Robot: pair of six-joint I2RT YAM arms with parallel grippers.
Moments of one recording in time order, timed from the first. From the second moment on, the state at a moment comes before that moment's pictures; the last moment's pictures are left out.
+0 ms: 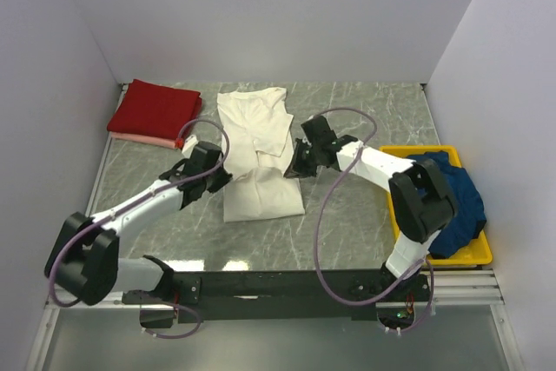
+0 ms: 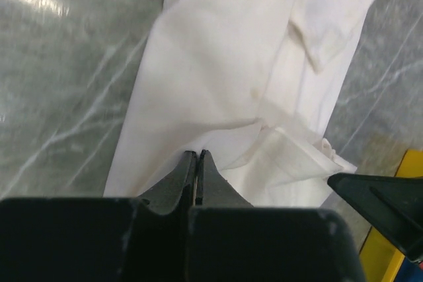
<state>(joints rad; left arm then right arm) -0.52 1.25 0.70 -0.25 -0.21 -1.05 0.56 1.71 1.11 -0.36 -0.24 0.79</state>
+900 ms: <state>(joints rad) -0.34 1.63 0.97 -0.15 -0.15 -1.01 0.37 2.04 1.50 -0.38 -0.37 0.77</state>
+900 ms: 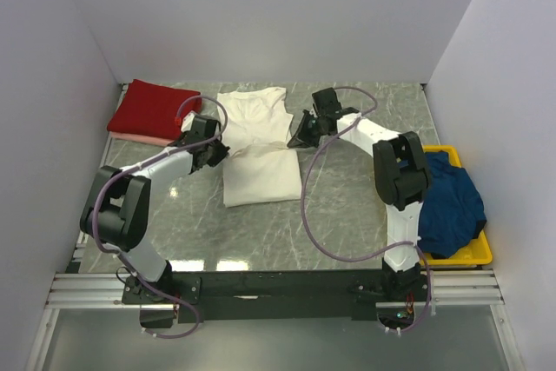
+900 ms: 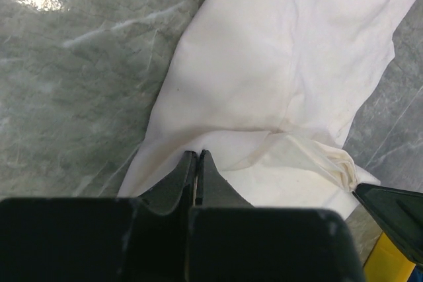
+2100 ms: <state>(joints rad) -0.31 1.87 1.10 -0.01 0.04 -0.91 0.58 1.90 1.20 -0.36 -0.18 0.68</state>
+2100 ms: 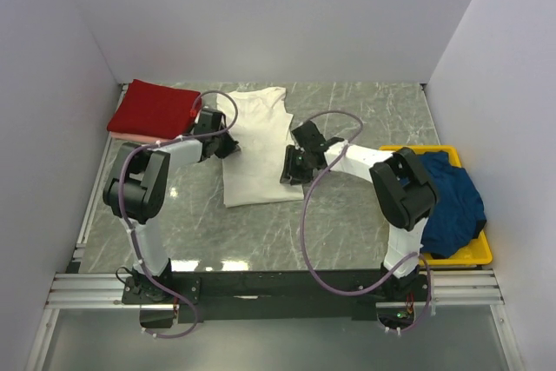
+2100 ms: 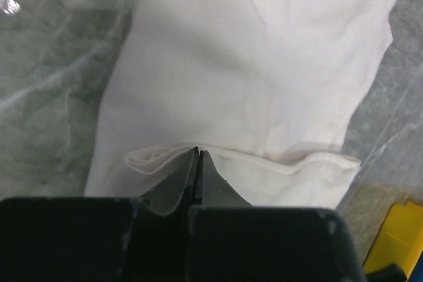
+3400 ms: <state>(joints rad) -0.48 1.46 0.69 0.08 0.05 -0.96 0.64 1.70 1.13 -0.40 -0.02 0.68</state>
